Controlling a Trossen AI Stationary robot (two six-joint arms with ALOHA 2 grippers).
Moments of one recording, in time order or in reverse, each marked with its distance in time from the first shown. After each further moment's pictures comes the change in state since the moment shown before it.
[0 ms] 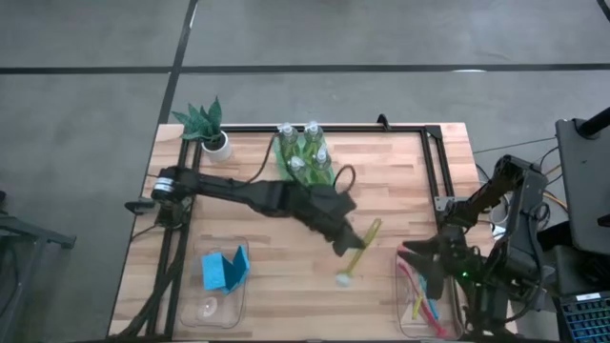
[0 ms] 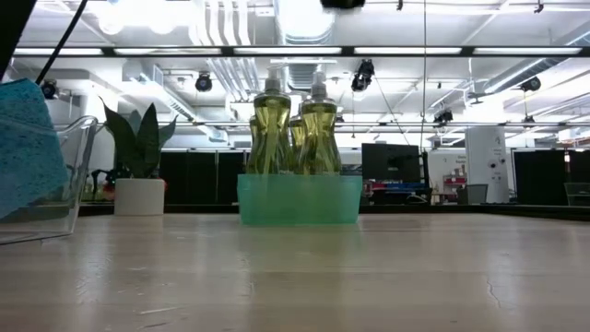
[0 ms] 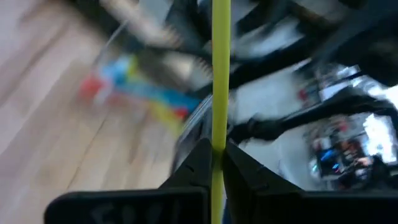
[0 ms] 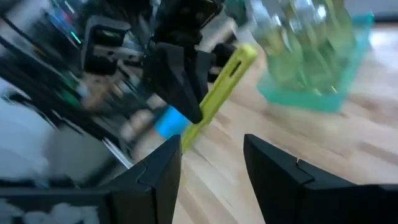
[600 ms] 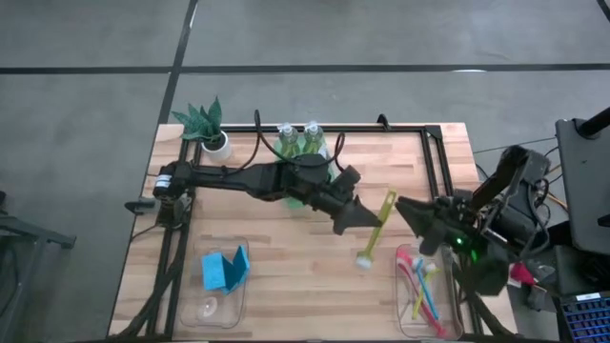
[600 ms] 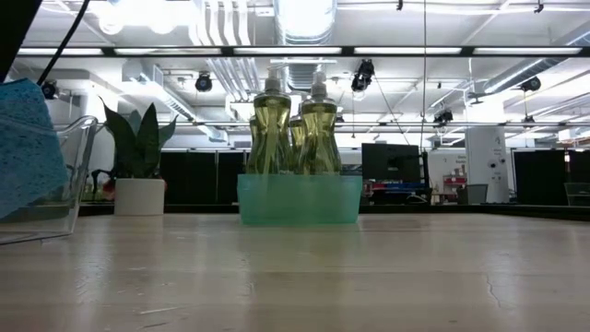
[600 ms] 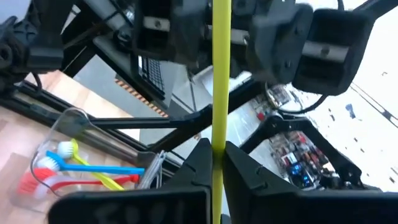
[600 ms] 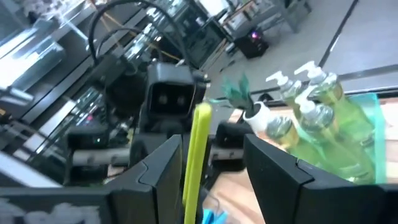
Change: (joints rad) left arm 0.059 -0.001 0.172 0.133 0.045 0.061; right arm -0.197 -0.144 0.000 0.427 0.289 -0.412
